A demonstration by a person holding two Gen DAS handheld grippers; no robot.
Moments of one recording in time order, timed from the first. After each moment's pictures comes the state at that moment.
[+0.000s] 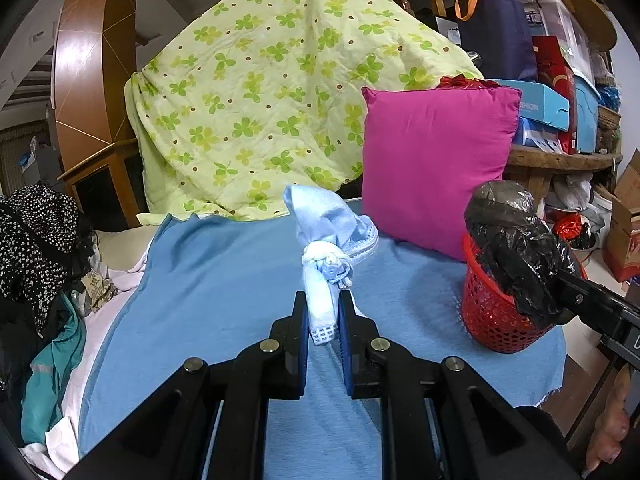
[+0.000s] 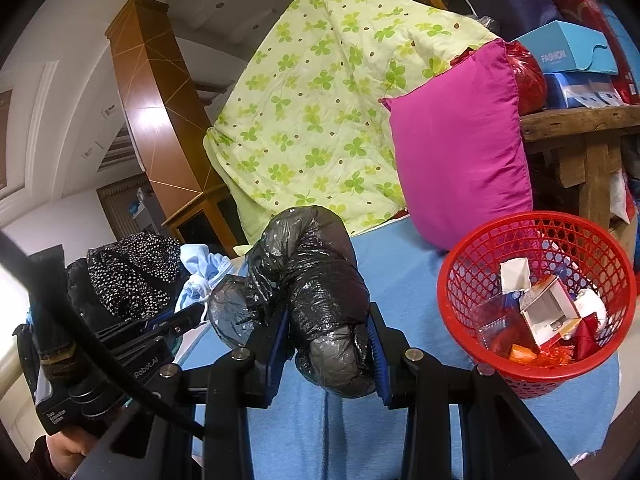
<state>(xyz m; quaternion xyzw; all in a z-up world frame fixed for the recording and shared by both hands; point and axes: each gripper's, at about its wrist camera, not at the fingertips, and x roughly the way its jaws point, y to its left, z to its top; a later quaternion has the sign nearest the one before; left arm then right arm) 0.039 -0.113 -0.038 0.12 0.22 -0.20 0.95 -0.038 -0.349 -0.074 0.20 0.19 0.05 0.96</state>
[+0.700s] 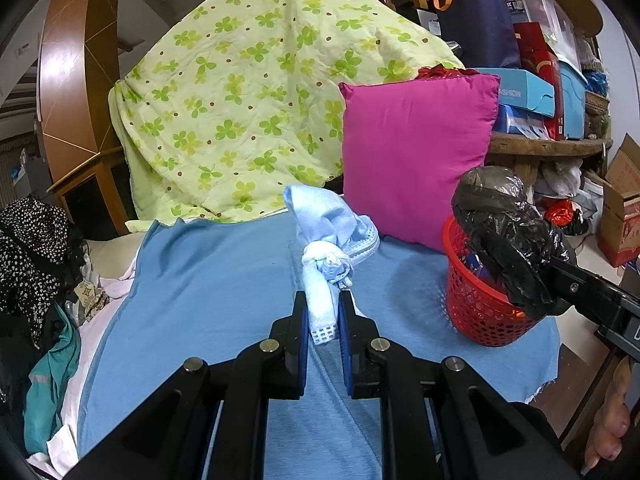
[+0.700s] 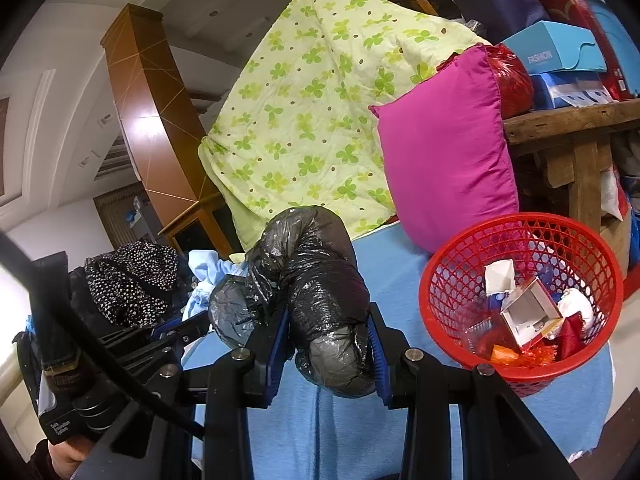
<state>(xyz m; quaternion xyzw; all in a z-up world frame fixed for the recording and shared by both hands) 0.029 -0.135 -0.041 0.14 0.22 -0.22 0.94 -0.055 -0.353 -0.070 0.21 0.18 0.03 0.96</state>
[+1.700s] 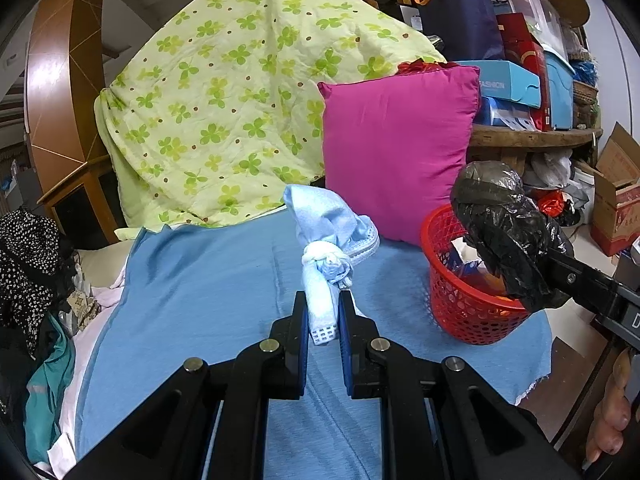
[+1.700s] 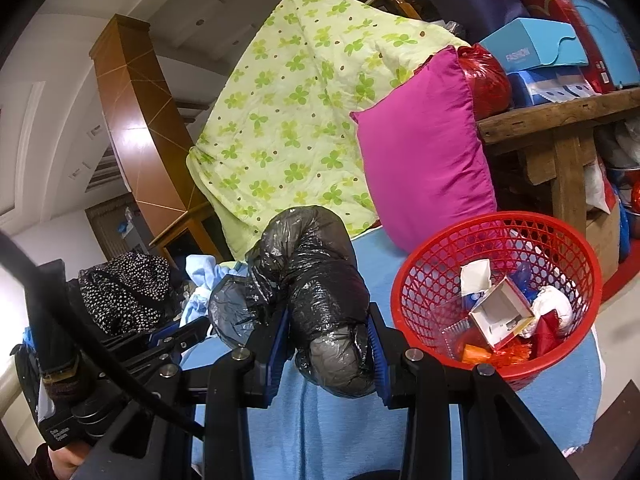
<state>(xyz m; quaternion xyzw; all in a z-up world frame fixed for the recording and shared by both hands) 0.023 -0.152 -0.042 0.15 0.22 -0.24 0.93 -0.073 -0.360 -0.070 0.22 0.17 0.01 0.96</state>
